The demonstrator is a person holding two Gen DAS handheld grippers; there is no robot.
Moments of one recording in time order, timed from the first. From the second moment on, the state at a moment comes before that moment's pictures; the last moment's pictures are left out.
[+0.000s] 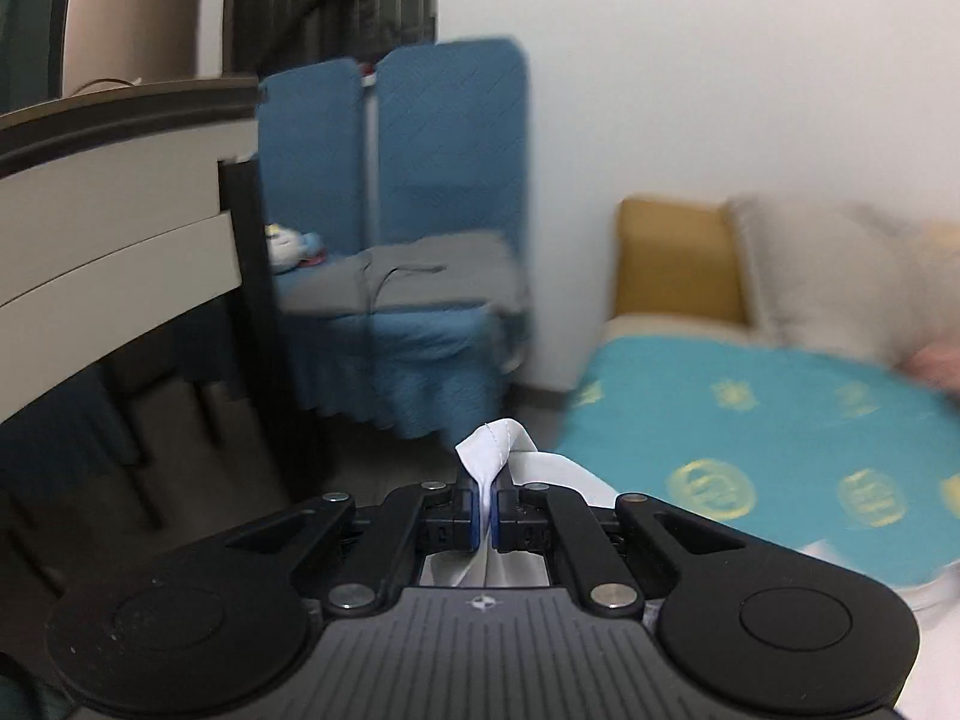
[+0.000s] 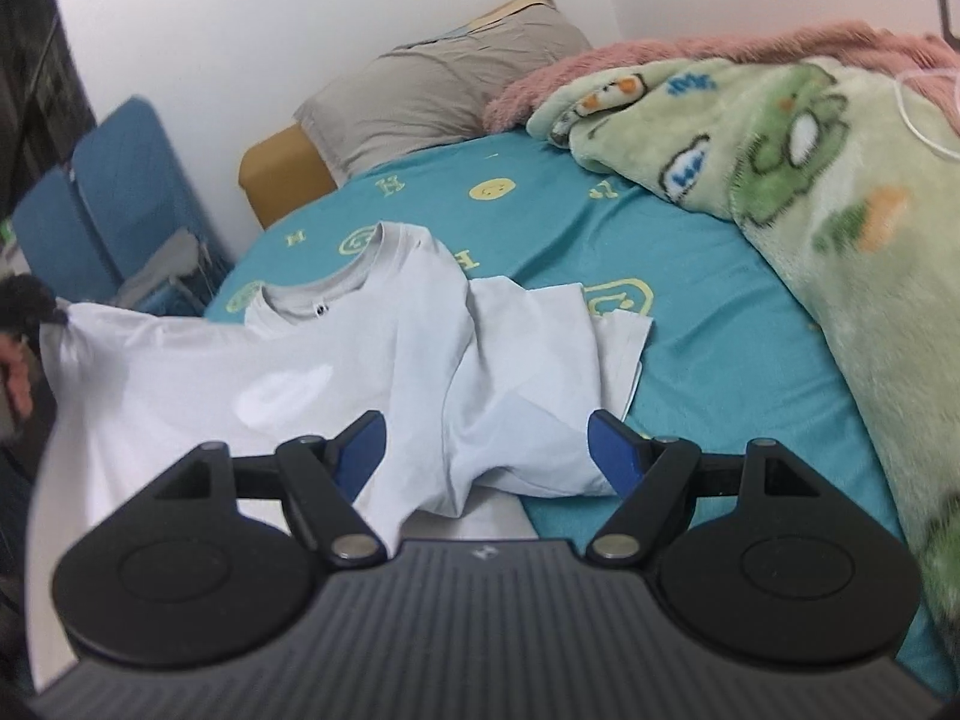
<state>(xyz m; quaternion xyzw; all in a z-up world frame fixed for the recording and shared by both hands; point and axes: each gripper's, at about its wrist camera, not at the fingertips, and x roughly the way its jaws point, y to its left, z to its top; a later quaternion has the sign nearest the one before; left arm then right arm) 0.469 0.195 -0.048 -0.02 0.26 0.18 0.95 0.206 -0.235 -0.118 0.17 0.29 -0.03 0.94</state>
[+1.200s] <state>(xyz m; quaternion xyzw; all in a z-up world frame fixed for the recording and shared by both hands) -0.031 -0.065 0.126 -0.04 0.42 -0.10 0.90 0.185 -0.246 -0.112 0.14 0.31 -0.09 0.94</state>
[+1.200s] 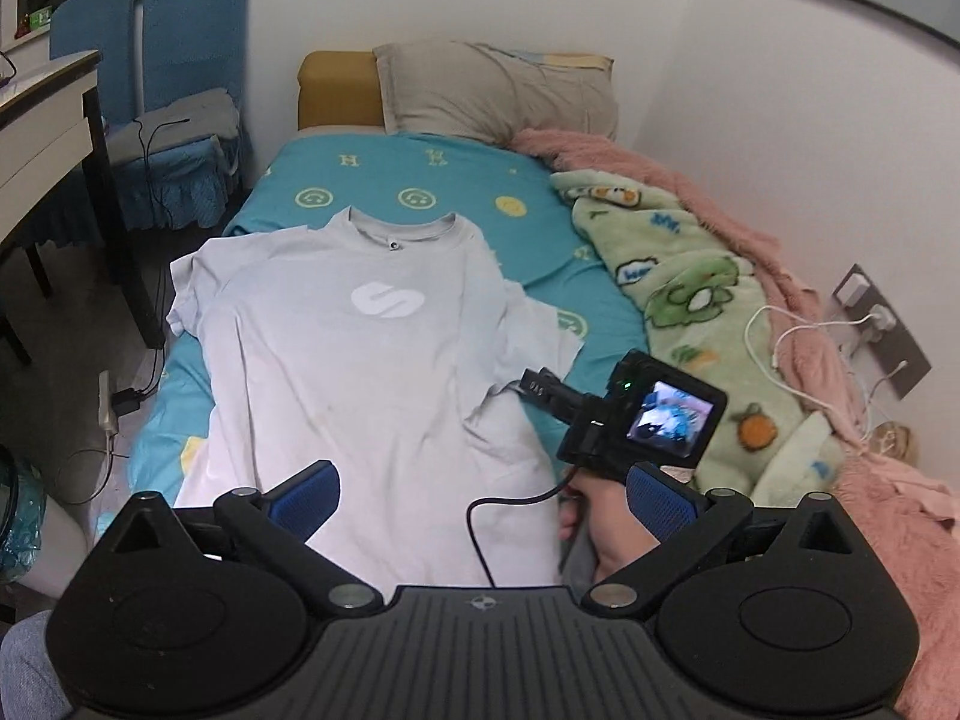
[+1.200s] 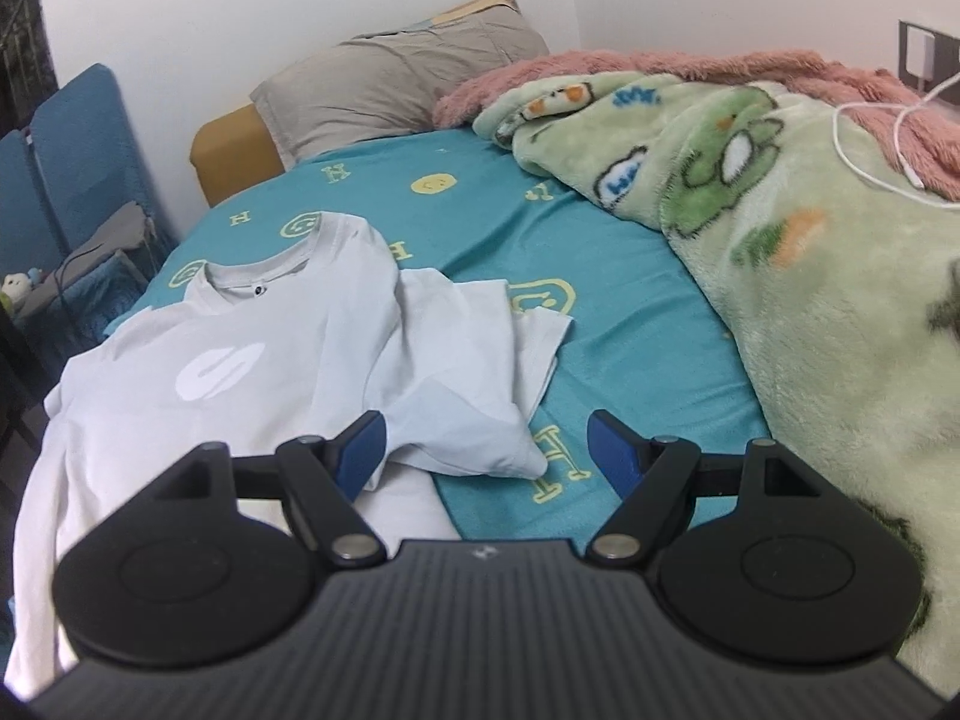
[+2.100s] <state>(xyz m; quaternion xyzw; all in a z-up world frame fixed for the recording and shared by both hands) 0.380 0.035 -0.123 0.04 0.33 -0.08 0.94 0.316 -0.249 -0.125 0.13 0.29 0.03 0.95</state>
